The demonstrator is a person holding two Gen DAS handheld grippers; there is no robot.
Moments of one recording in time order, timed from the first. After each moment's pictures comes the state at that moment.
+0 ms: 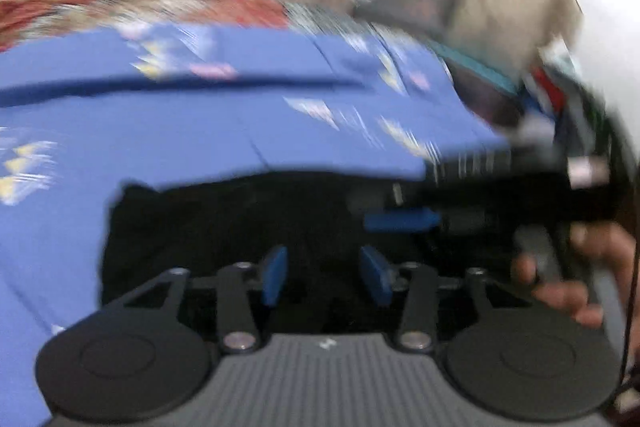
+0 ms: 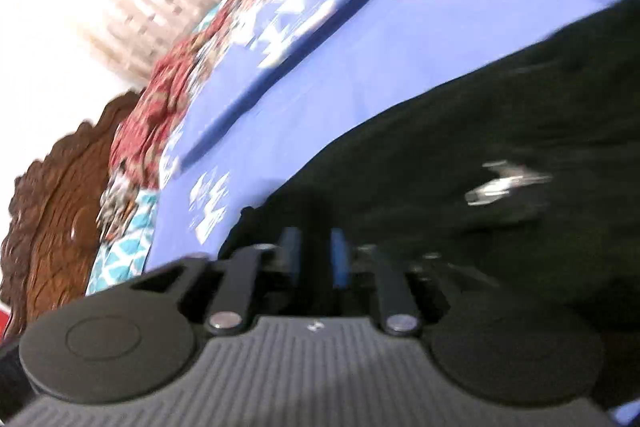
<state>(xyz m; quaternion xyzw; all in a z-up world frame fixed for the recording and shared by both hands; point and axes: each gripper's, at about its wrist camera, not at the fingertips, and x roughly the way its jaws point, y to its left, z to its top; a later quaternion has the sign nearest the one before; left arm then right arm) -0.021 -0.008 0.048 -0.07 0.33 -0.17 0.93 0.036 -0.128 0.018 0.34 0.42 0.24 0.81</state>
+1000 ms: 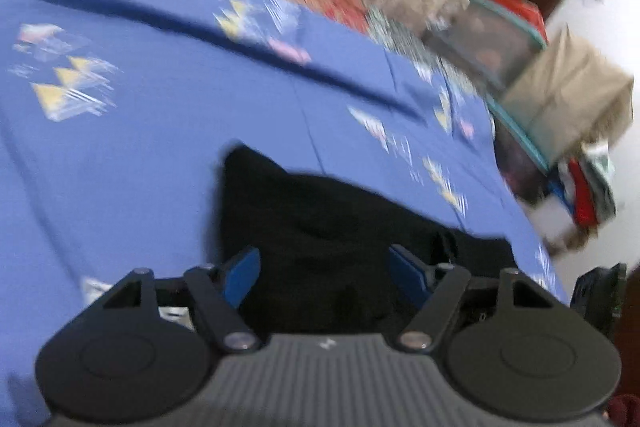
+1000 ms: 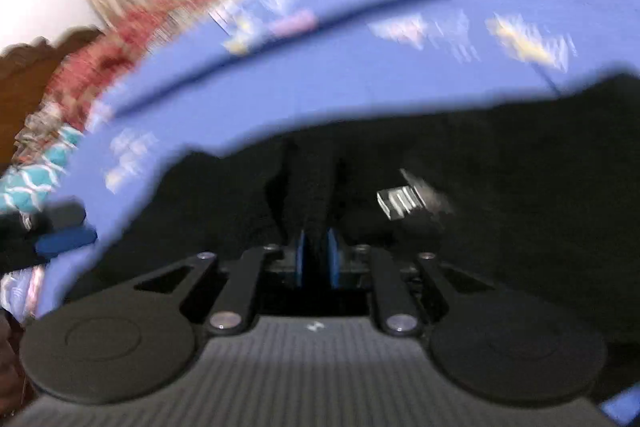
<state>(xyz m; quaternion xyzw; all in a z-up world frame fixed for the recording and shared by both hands) -0.005 0.056 0.049 -0.23 0.36 -0.11 0.90 -0.007 -0.162 0.026 0.15 0.40 0.20 0.88</state>
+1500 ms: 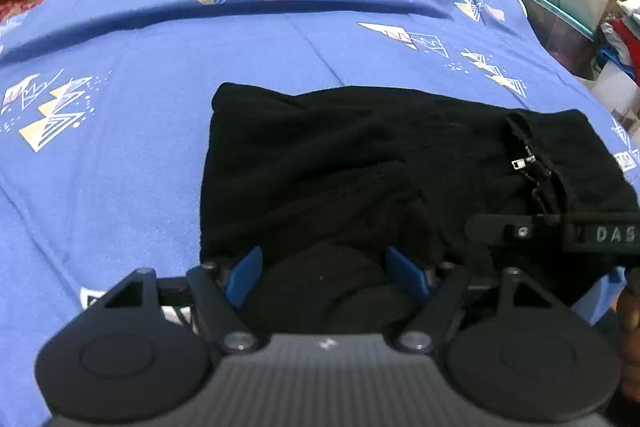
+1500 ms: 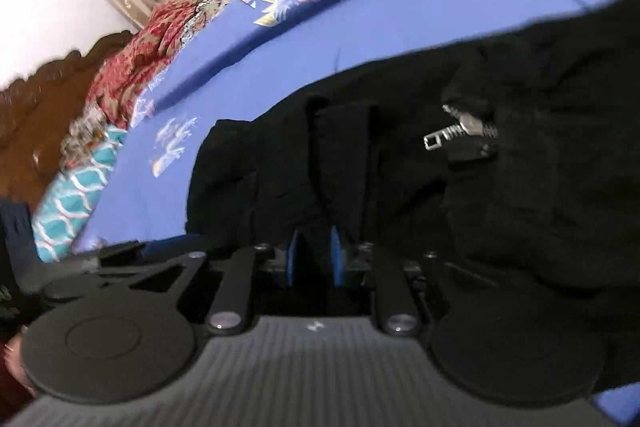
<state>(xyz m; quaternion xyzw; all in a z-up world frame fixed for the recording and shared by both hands) 0.000 0.005 0.015 -0.05 0.43 -0.07 0.90 0.003 -0.157 0.010 0.22 0.43 0.27 0.83</state>
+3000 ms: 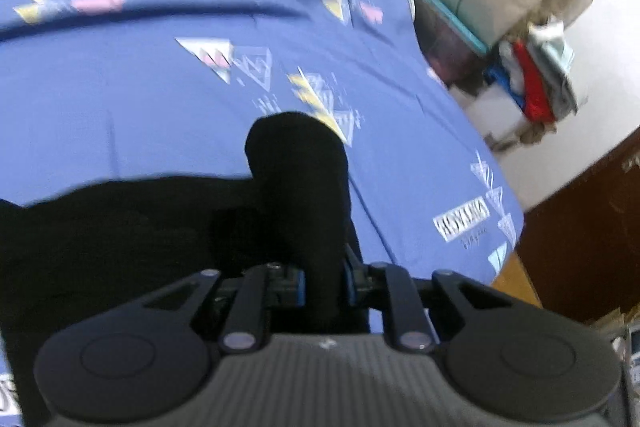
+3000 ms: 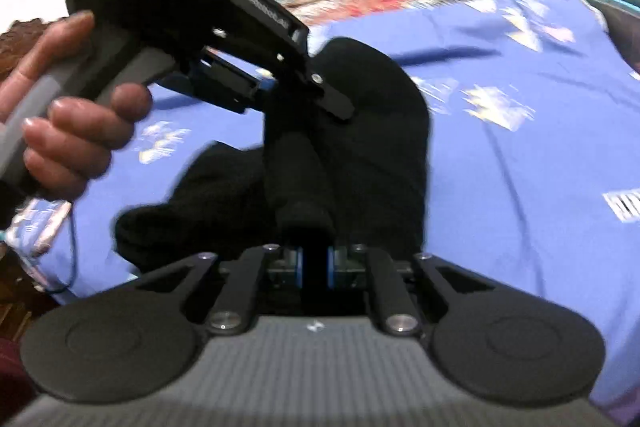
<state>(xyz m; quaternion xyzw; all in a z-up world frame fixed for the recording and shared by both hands) 0.091 -0.085 0.109 -0.15 0.47 -0.23 0.84 -0.063 -0.211 0.069 0.06 0.31 0.26 0.91</state>
